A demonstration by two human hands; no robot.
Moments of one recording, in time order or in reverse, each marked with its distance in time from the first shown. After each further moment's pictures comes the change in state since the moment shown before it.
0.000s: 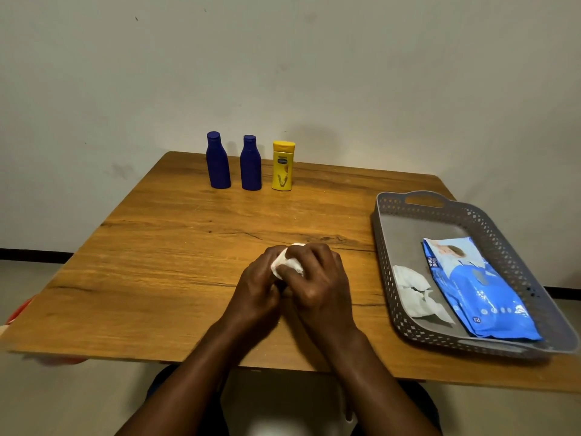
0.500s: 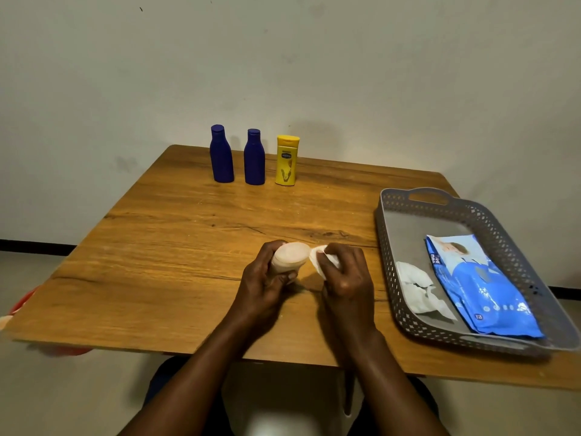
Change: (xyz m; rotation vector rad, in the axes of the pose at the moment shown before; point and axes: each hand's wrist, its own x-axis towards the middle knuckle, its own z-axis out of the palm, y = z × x) left_hand -0.006 -0.007 0.001 -0.178 0.083 -0.090; right_hand -0.024 0.025 0.001 0.030 -0.030 0.262
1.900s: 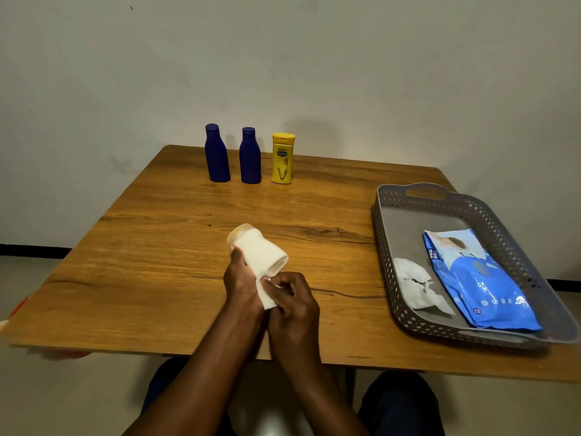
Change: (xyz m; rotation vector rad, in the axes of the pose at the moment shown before) left_hand 0.041 -0.021 0.001 -0.855 0.642 -0.657; right_hand -0.039 -0.067 0.035 0.606 -0.011 0.351
